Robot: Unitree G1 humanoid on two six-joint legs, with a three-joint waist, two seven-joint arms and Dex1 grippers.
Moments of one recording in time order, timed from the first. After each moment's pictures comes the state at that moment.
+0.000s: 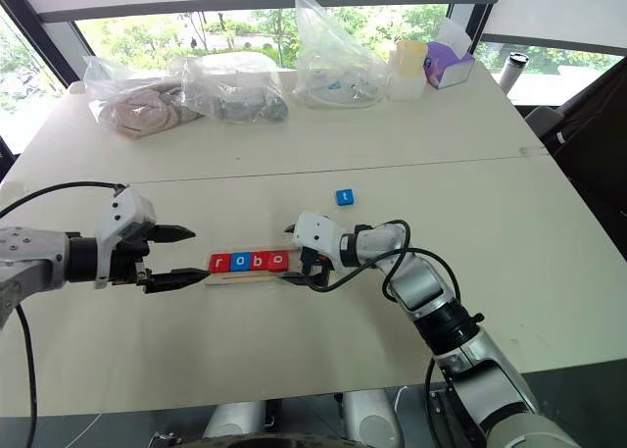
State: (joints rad) left arm -0.13 1.03 0.17 -0.45 -0.62 0.84 -0.95; right arm -0.53 -0.39 0.42 0.05 0.02 0.25 0.94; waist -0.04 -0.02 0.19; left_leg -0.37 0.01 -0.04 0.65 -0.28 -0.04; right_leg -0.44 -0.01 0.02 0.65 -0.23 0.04
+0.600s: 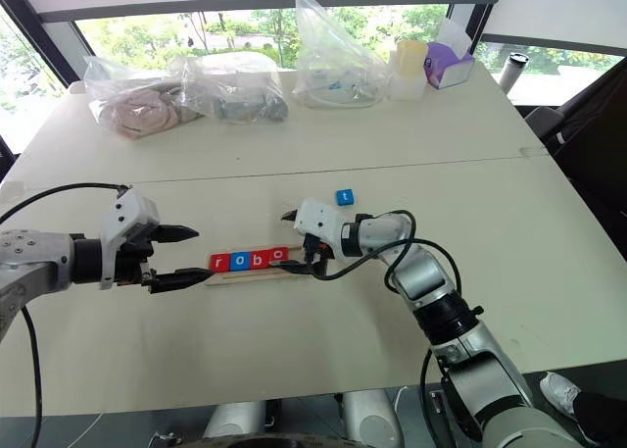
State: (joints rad) left arm -0.13 1.02 0.17 -0.47 -0.62 0.84 -0.93; right arm -0.55 -0.37 0.31 -0.03 0.18 0.34 0.98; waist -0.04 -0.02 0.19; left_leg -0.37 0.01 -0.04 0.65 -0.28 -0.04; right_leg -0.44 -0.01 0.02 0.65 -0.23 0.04
